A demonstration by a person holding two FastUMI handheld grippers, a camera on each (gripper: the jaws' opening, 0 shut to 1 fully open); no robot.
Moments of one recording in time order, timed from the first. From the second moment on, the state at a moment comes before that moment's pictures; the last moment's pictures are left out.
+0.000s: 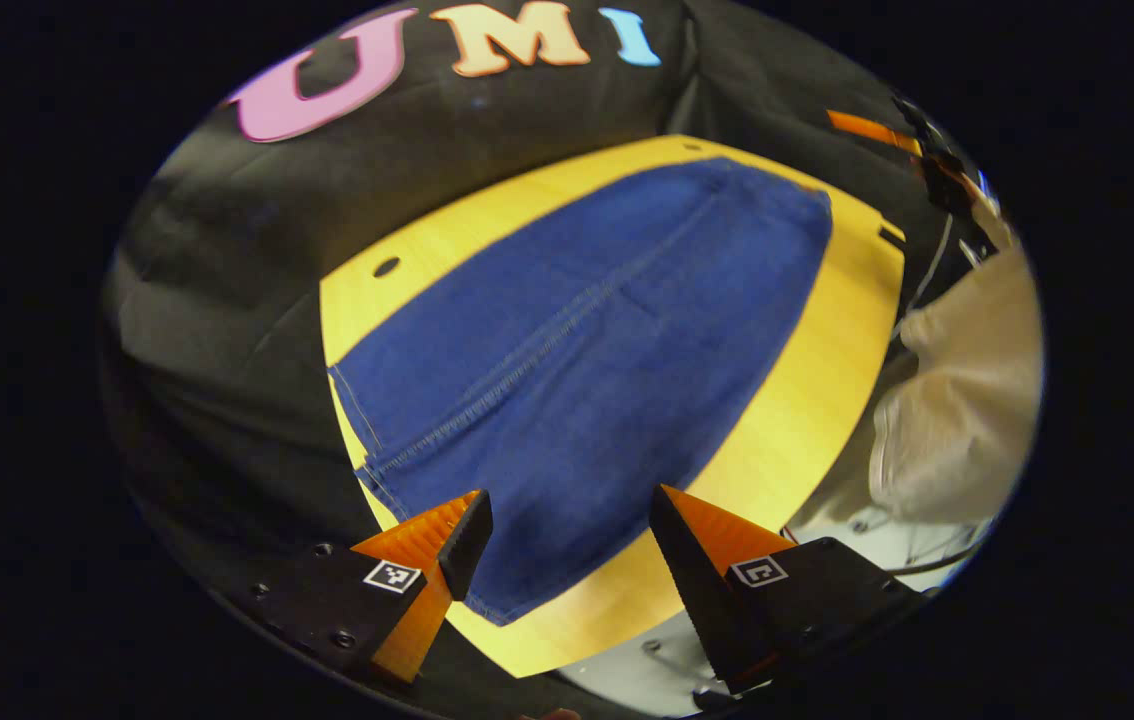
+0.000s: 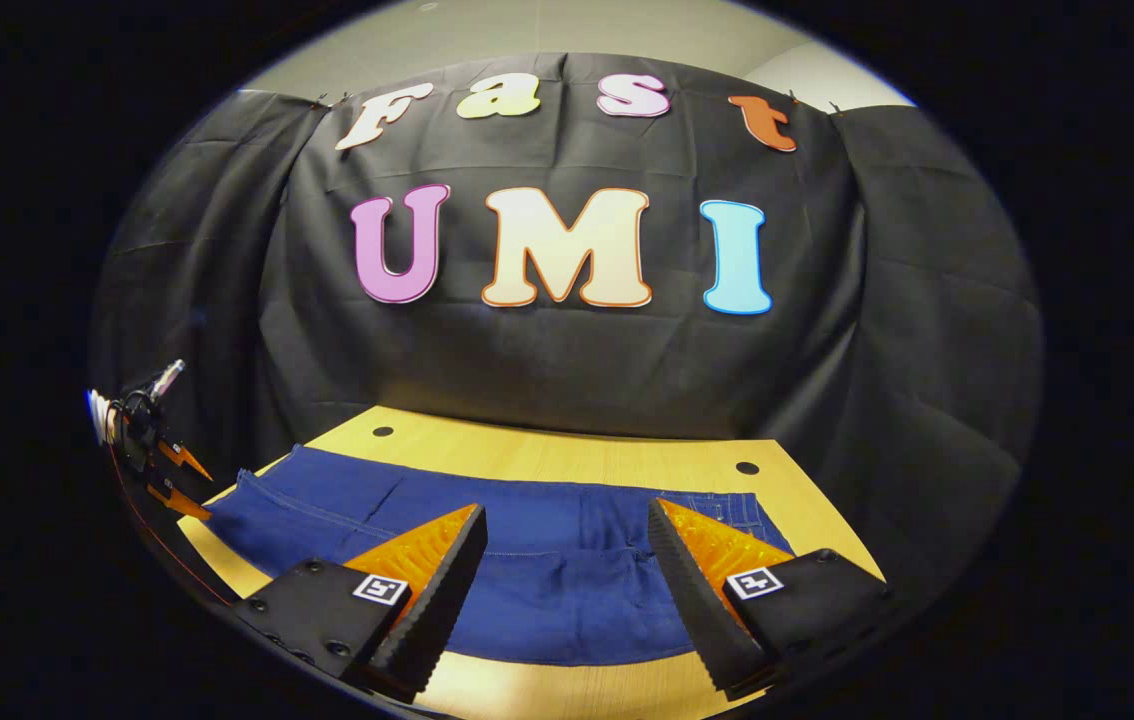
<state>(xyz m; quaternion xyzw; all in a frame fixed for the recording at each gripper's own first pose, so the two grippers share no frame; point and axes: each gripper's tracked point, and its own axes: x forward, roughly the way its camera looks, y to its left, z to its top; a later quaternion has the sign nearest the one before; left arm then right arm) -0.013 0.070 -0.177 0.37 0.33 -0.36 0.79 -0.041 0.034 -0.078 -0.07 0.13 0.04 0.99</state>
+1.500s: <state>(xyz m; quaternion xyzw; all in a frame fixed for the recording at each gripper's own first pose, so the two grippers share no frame) -0.004 0.122 -0.239 0.47 0.51 -0.35 0.64 -0.040 0.034 -0.121 -0.08 0.19 0.04 0.98</state>
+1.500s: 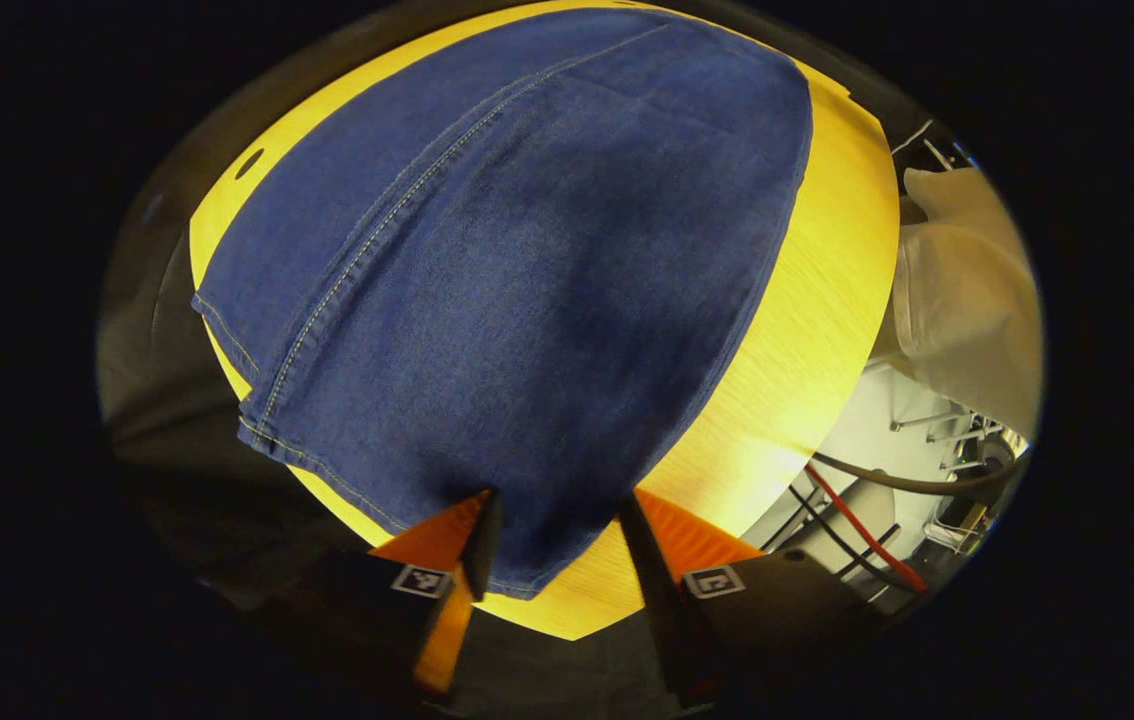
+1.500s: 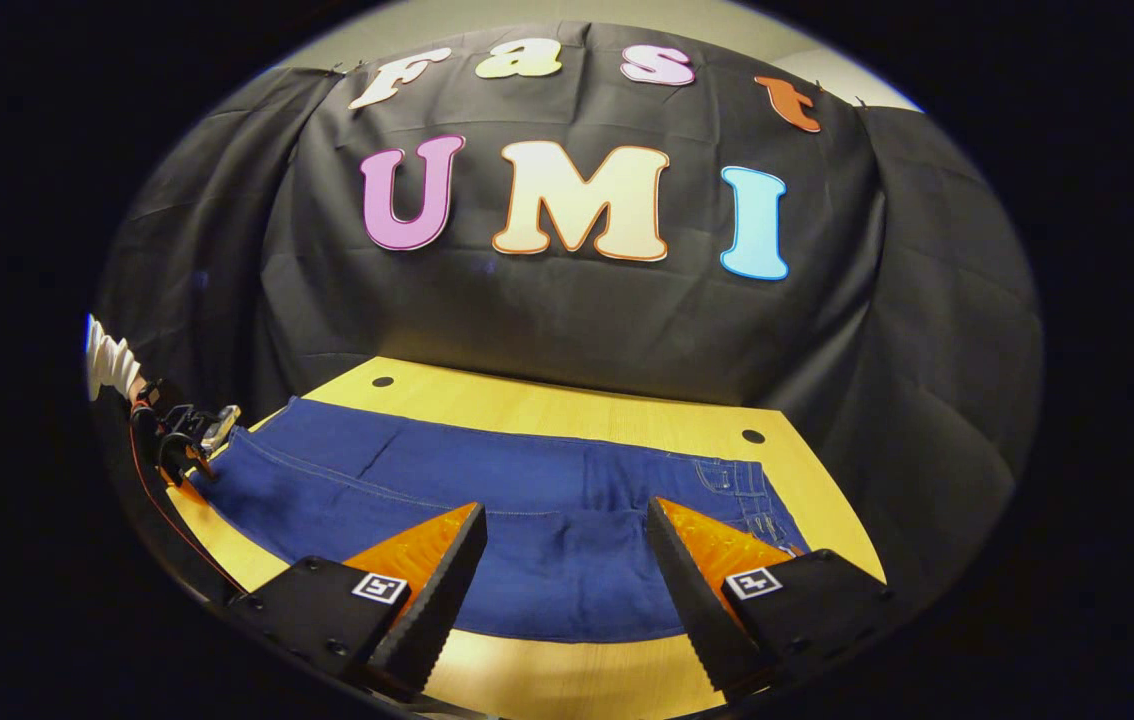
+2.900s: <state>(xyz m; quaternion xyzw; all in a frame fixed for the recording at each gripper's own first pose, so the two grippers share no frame) 0.003 0.117 -0.233 0.45 0.54 -0.26 0.67 -0.039 -0.134 -0.302 -0.34 0.48 0.27 0.76</state>
